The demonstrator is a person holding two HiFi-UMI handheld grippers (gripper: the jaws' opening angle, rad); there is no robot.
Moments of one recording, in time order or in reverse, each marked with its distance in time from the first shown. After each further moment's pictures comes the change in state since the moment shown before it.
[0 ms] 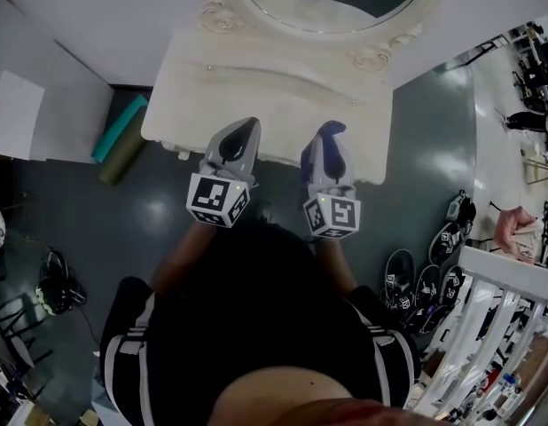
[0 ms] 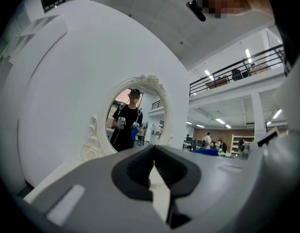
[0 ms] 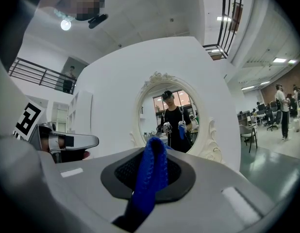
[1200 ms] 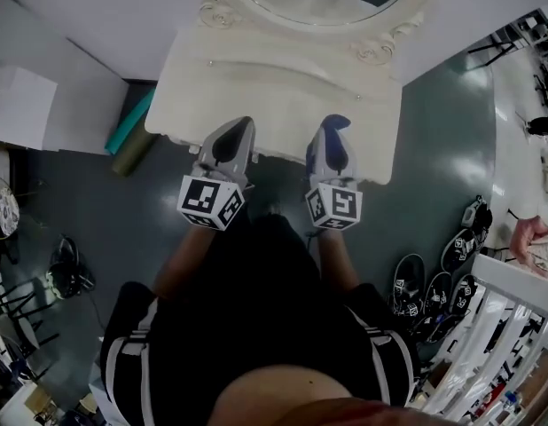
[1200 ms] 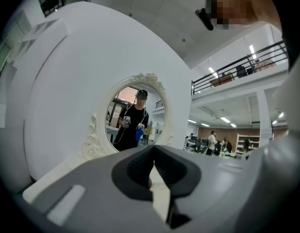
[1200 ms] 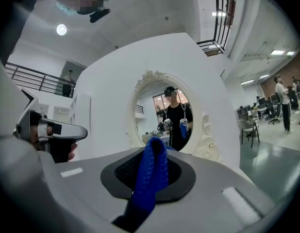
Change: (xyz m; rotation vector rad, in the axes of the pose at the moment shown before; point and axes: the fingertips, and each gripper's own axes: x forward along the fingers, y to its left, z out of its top) left arm 0.004 -0.036 -0.001 -0.010 0.013 0.063; right arm -0.002 -0.051 -0.017 0.045 0.008 0.025
